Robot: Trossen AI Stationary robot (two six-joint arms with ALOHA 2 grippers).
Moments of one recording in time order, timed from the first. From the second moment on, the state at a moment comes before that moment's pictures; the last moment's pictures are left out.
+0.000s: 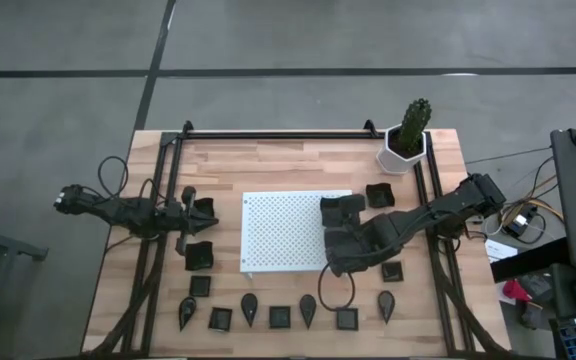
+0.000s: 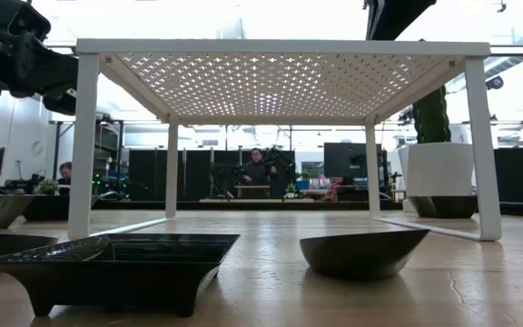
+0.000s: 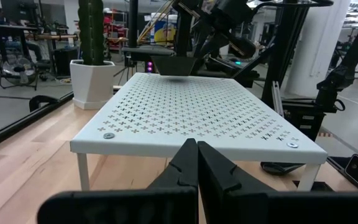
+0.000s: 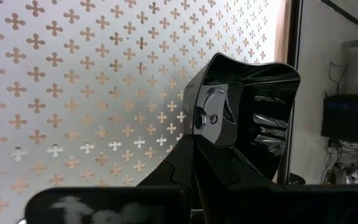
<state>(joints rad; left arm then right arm) -0.29 0.03 0.05 -0.08 -0.28 -0.09 0.40 1.72 1.60 -1.32 0.57 0.25</state>
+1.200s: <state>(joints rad) -0.29 0.03 0.05 -0.08 -0.28 -0.09 0.46 1.71 1.68 -1.45 0.58 0.39</state>
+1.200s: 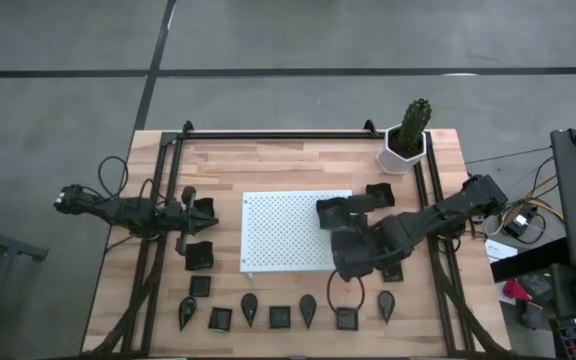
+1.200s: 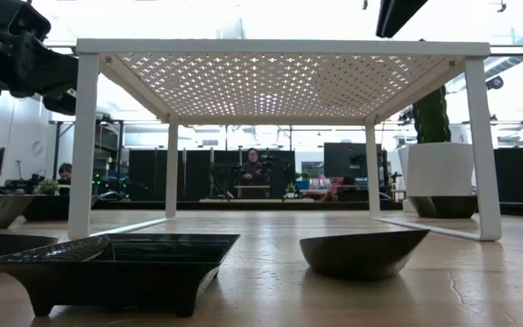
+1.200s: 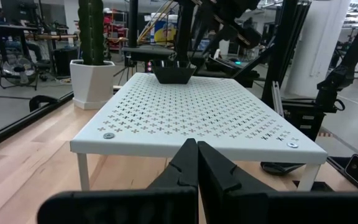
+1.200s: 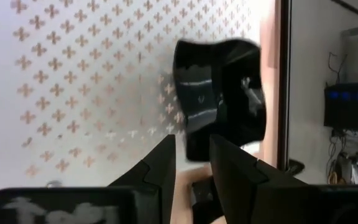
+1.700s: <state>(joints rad) -0.29 0.03 0.05 -0.07 -0.28 -0.09 0.56 1.68 1.67 -1.57 0.66 0.60</state>
